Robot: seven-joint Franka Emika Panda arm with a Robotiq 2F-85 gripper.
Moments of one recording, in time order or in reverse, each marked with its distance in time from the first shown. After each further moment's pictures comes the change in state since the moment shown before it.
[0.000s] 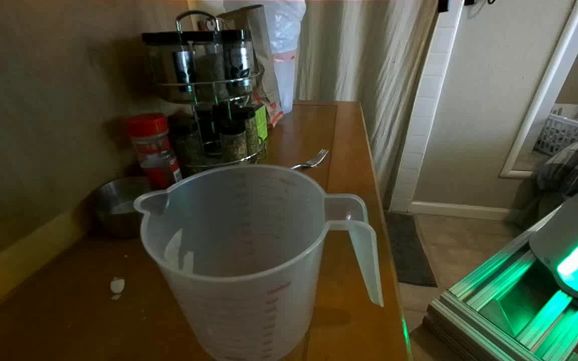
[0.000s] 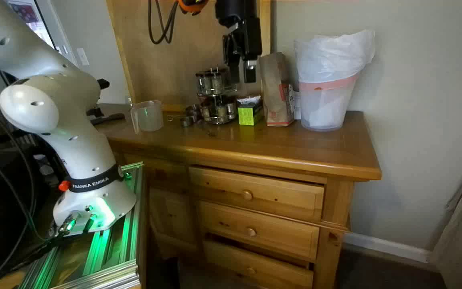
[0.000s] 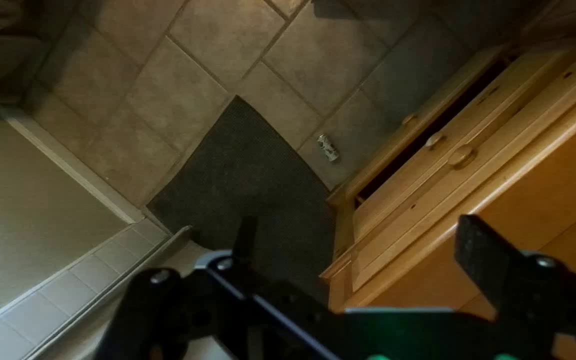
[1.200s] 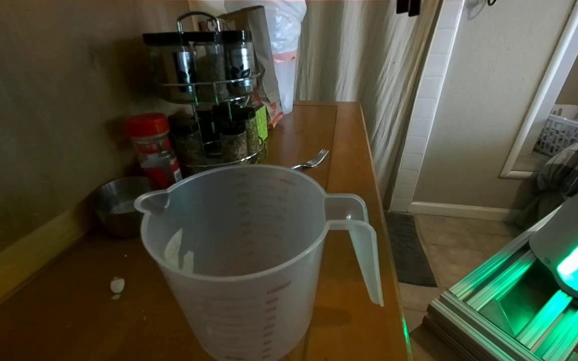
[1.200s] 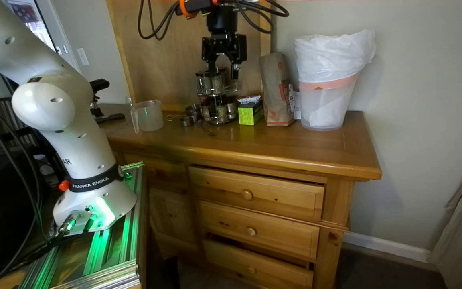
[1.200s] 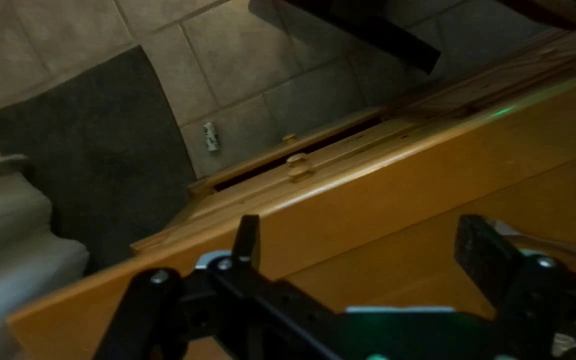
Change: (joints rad) arm 0.236 0.012 0.069 0.007 0.179 -0.097 -0.224
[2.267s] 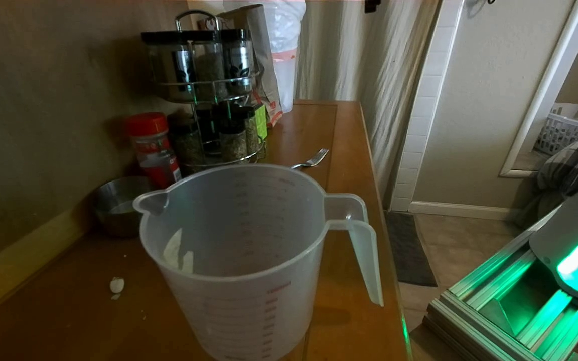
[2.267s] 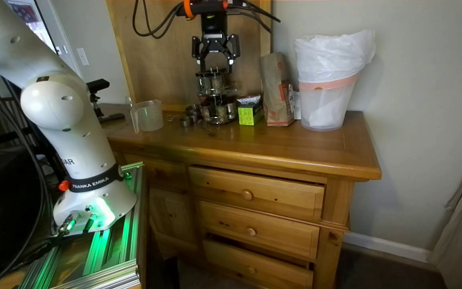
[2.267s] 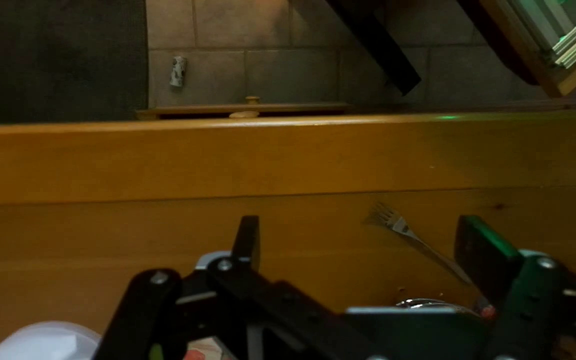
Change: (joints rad) arm 0.132 0.028 0.061 0.028 0.048 0.021 -0.214
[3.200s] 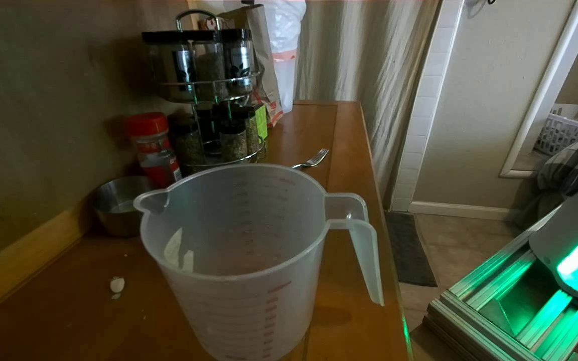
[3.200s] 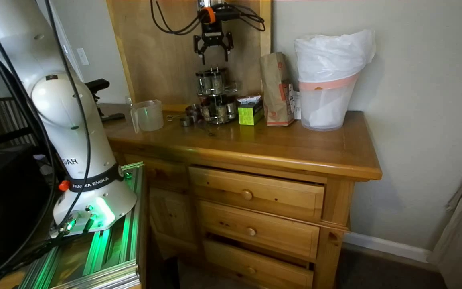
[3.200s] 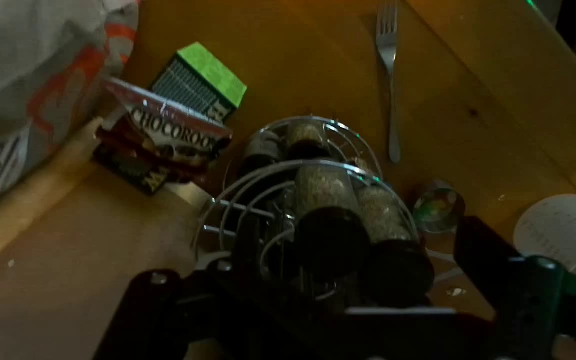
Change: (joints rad) arm 0.137 0.251 0.169 0.248 0.131 0.158 -0.465
